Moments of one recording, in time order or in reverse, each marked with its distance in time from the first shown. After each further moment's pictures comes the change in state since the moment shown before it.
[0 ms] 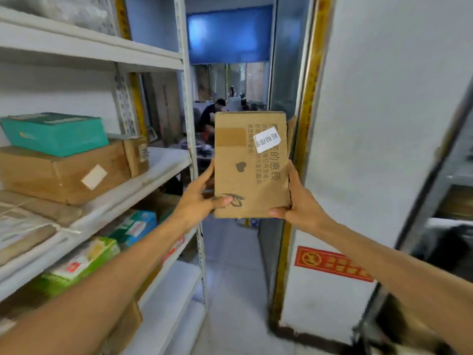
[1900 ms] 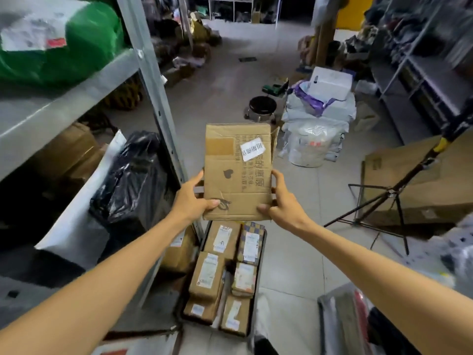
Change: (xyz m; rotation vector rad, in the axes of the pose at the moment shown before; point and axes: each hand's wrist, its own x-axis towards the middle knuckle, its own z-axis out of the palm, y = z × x) left_hand 0.194 -0.106 0.950 0.063 -1.505 0.074; right_hand -0.276 0.558 -0.340 0.036 1.139 1.261
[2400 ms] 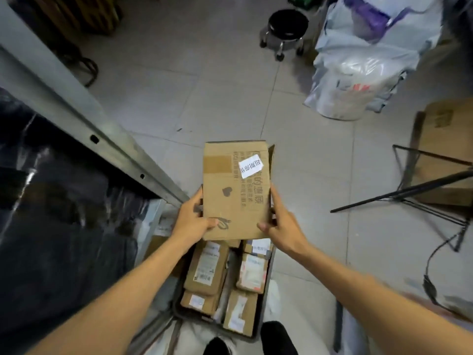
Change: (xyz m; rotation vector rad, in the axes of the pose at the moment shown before) left_hand 0.170 -0.165 0.092 -0.069 -0.039 -0.382; right_hand 0.179 0.212 0.094 0.013 -0.179 0.237
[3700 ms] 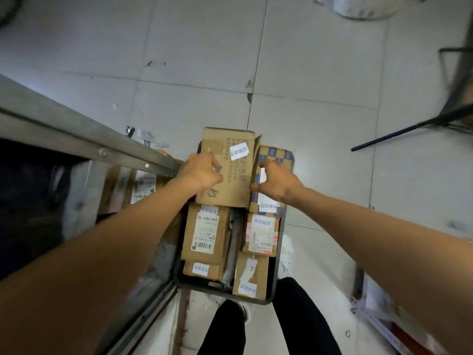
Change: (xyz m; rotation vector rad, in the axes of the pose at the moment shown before) left_hand 0.153 -0.101 0.071 0.799 -0.219 -0.083; right_hand 0.114 0.124 0.068 -0.339 -0.171 0.243
